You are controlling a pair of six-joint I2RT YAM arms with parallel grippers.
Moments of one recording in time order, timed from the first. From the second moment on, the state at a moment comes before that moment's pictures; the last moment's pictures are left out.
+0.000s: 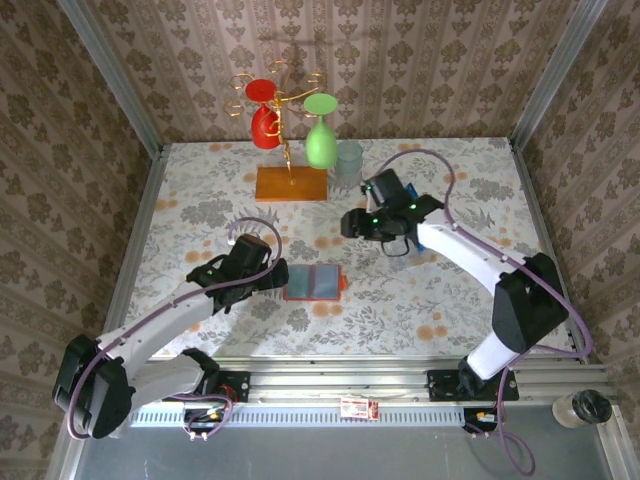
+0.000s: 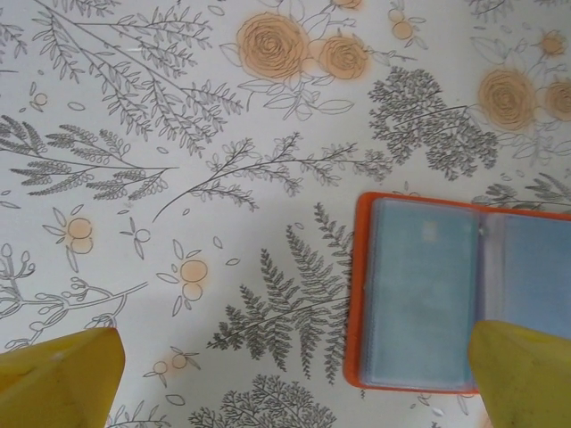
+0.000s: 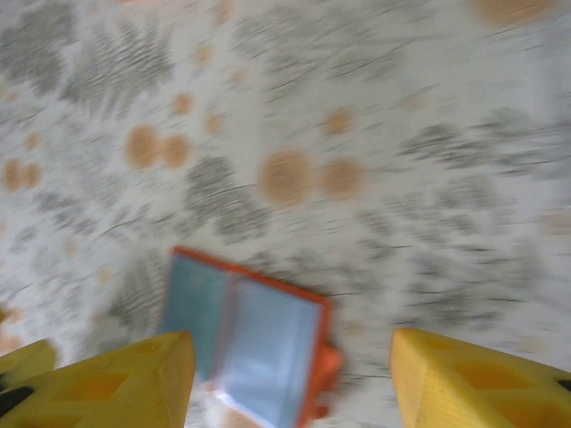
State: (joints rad) left arm -0.66 1.09 0.66 -0.55 -0.21 -0.65; right arm 0.50 1.59 1.26 -0.62 -0.14 0.54
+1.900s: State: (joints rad) left arm -0.37 1.12 0.82 -0.68 -0.27 -0.51; right arm 0.28 1.70 1.34 -0.88 0.17 0.26
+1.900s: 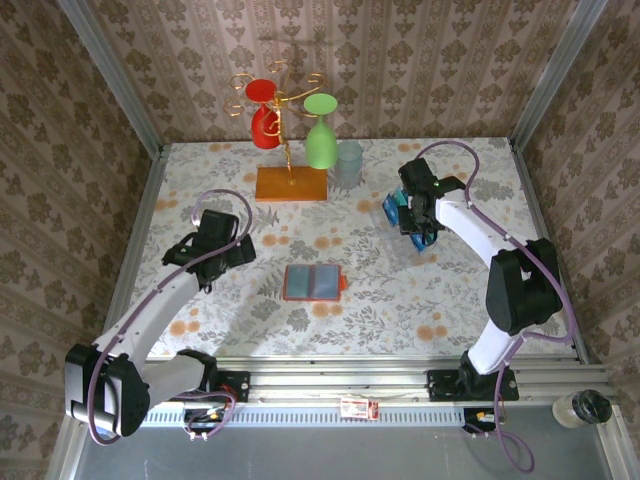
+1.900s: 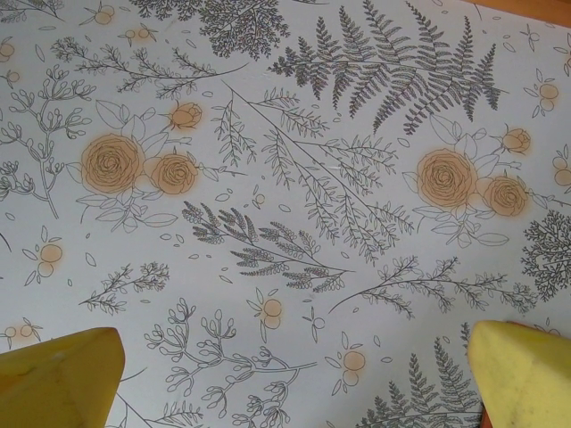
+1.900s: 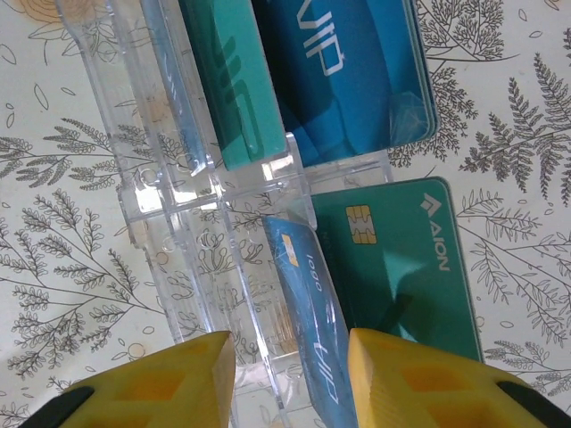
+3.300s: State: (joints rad) left arm -0.37 1.12 0.79 -0.65 -0.25 -0.51; right arm 0.28 1.72 1.34 -0.90 0.18 0.23
